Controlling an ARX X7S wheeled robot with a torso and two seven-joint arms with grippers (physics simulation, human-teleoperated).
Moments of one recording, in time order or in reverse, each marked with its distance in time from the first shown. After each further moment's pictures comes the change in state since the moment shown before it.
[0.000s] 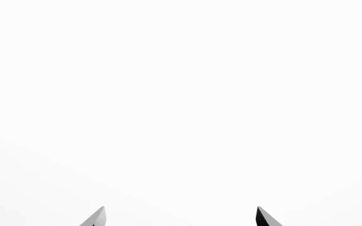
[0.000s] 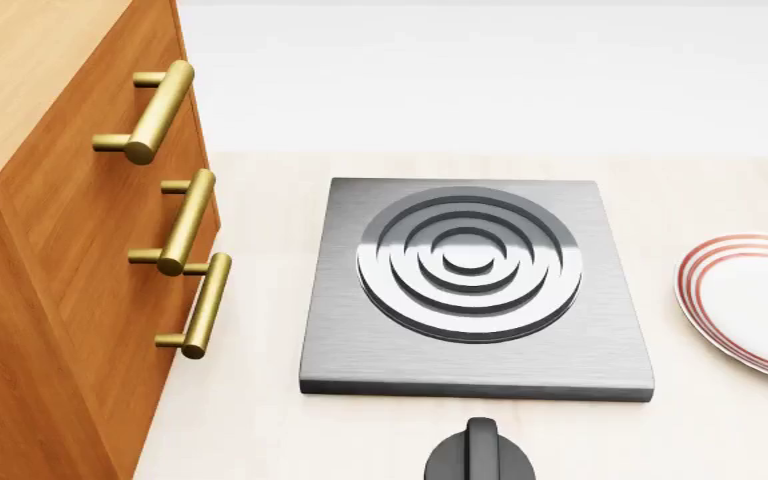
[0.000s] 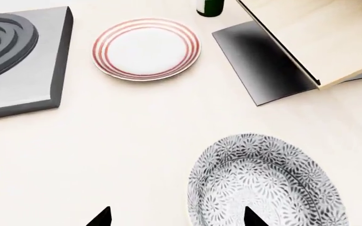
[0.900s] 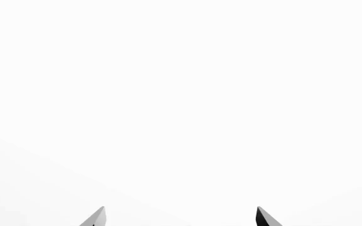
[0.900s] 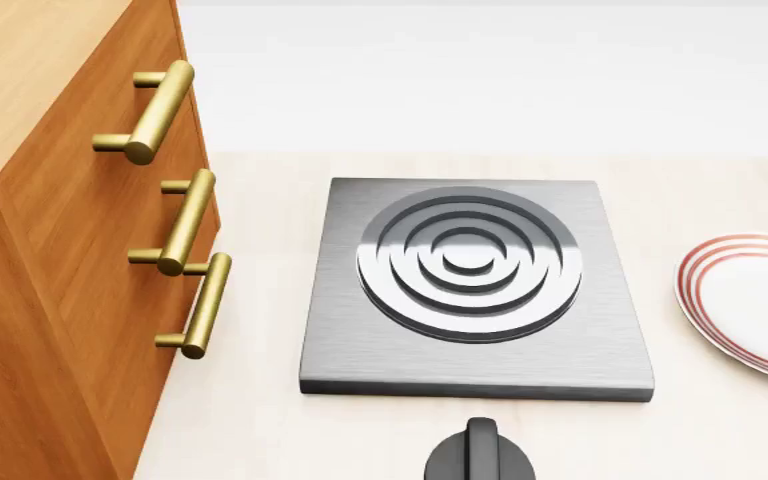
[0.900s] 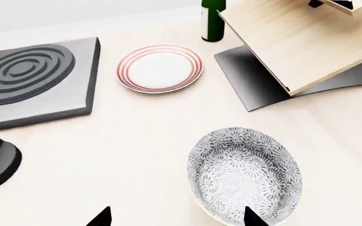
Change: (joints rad) left arm -0.008 0.009 -0.011 -0.009 -0.004 -0.010 0.000; right arm -0.313 -0.120 0.517 -0.207 0.099 0.085 -0.226
